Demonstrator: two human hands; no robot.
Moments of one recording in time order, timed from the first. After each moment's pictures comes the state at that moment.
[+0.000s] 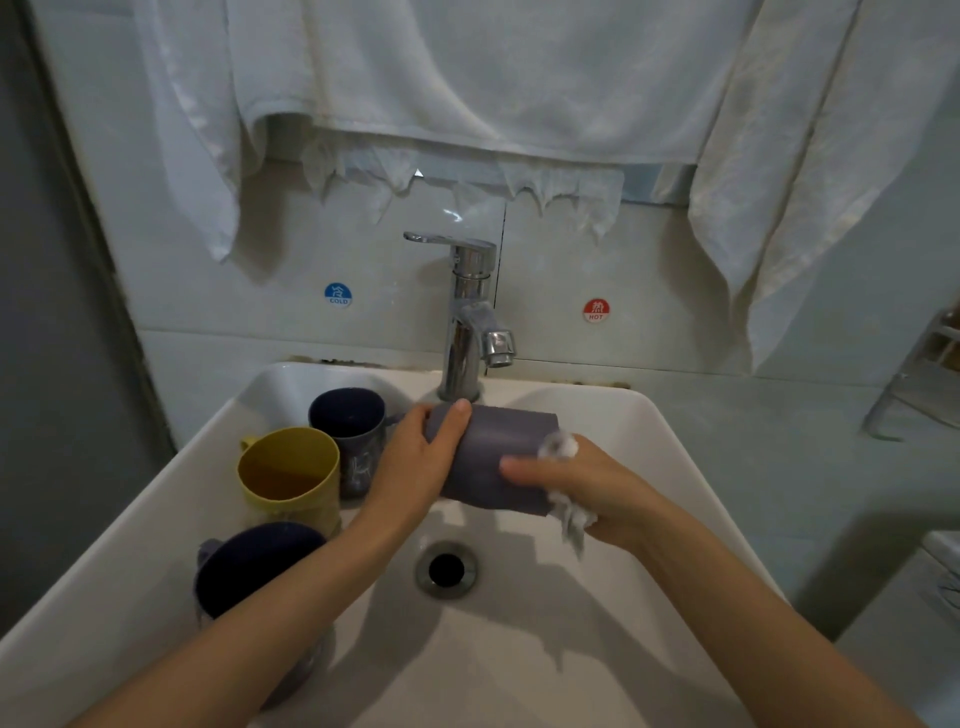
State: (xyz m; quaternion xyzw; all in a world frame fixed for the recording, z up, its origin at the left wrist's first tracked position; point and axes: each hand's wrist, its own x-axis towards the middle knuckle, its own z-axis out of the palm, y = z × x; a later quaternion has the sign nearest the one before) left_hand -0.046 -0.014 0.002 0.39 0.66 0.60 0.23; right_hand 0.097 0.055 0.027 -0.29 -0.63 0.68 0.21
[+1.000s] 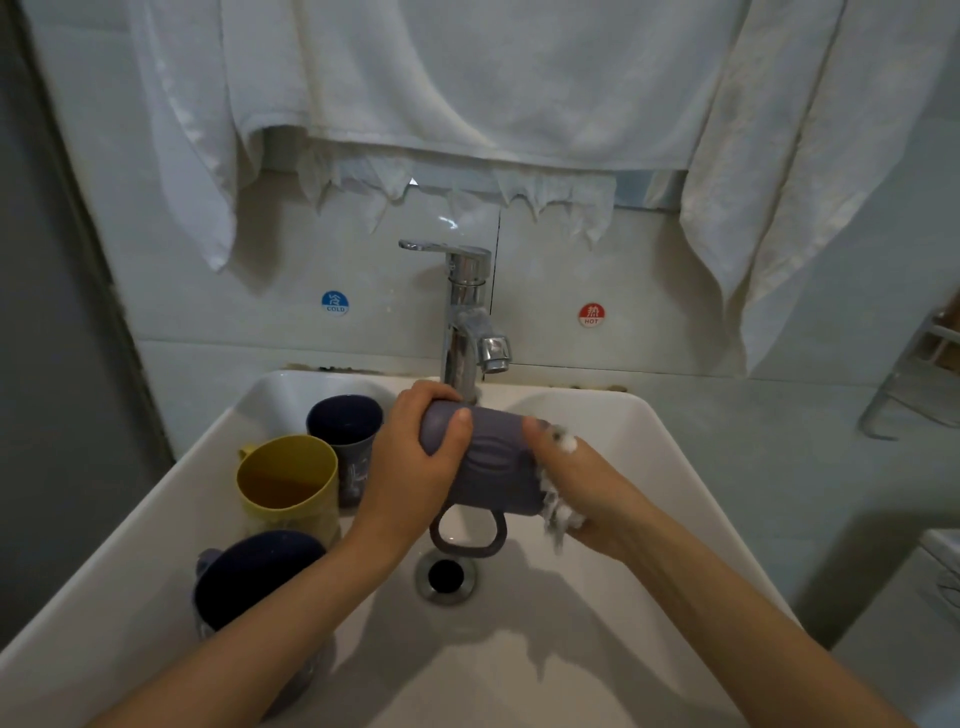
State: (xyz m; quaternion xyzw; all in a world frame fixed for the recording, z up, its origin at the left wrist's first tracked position) left_hand -0.048 -0.020 0.001 0.52 0.59 0.62 0.04; right_hand 0.089 0.053 0.023 -0.31 -0.61 0.68 0.26
